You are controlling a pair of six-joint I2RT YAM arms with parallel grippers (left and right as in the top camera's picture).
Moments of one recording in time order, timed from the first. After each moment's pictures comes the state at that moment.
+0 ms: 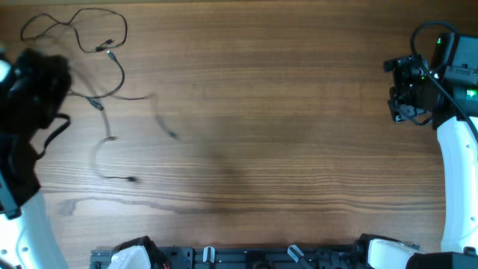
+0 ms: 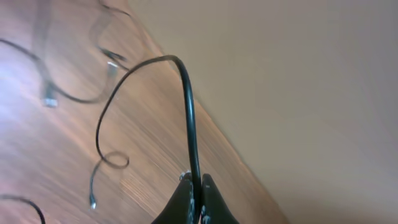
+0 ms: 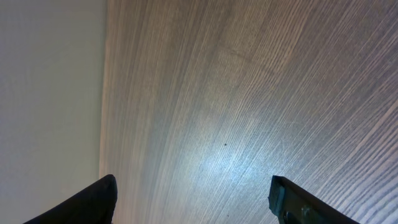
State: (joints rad) left arm 0.33 1.22 1.78 -1.13 0.22 -0.77; right arm -0.17 1.40 1.36 -0.94 -0.15 1.14
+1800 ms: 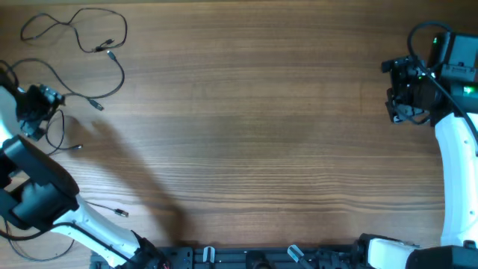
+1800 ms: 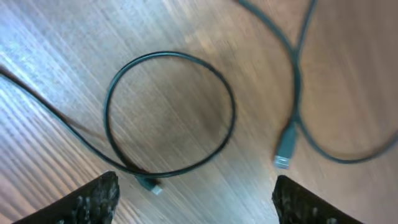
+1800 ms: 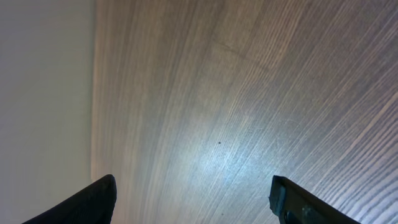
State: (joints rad) left arm 0.65 2.04 1.68 -1.01 0.07 -0.40; right arm -0.17 1.43 1.36 -0.95 -0.15 1.14
